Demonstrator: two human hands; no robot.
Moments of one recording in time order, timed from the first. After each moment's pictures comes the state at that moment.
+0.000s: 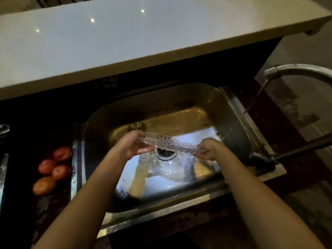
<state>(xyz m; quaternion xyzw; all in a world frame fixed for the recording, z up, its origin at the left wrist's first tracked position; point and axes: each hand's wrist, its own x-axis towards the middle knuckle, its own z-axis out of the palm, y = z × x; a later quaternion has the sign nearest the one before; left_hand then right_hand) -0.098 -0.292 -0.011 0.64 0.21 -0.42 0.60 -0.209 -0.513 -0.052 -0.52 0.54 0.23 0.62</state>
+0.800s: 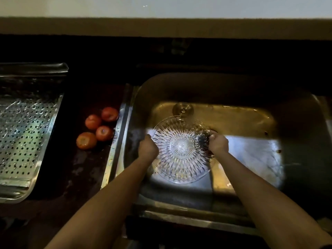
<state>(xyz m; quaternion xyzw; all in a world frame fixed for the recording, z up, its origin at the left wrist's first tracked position) -0.117 -0.190 -0.131 0.92 0.18 -0.27 0.24 -0.122 -0.416 -0.171 -0.85 0.37 0.15 0.34</state>
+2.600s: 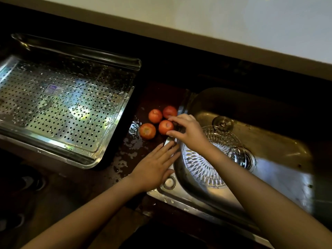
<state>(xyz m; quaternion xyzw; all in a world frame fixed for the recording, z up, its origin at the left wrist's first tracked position) -0.201 -0.052 -0.058 0.95 -0.31 -0.06 0.03 -0.096 -0.204 -0.030 -0.88 -0.19 0.11 0.42</state>
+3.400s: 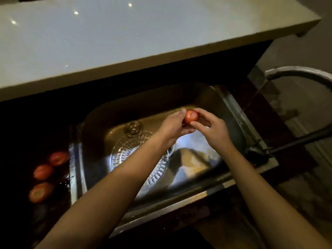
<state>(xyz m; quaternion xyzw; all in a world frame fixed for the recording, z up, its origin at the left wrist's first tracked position) -0.130 -0.384 0.028 0.55 0.02 -0.47 0.69 -0.220 -0.482 0.032 -0.80 0.22 -0.12 0.55</state>
